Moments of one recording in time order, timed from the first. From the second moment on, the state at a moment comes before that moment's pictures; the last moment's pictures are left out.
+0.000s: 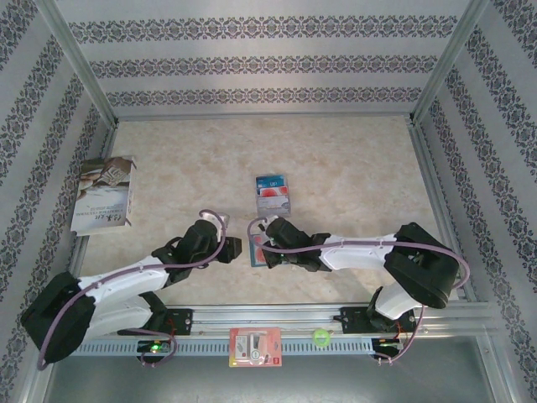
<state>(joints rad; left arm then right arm) -0.71 1.10 0.34 0.07 0.06 -0.63 0.98 1.52 0.65 0.01 0.02 0.47</state>
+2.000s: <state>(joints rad) -0.77 1.55 0.60 0.08 0.23 -0.60 0.82 1.38 0.54 -0.03 -0.14 0.78</state>
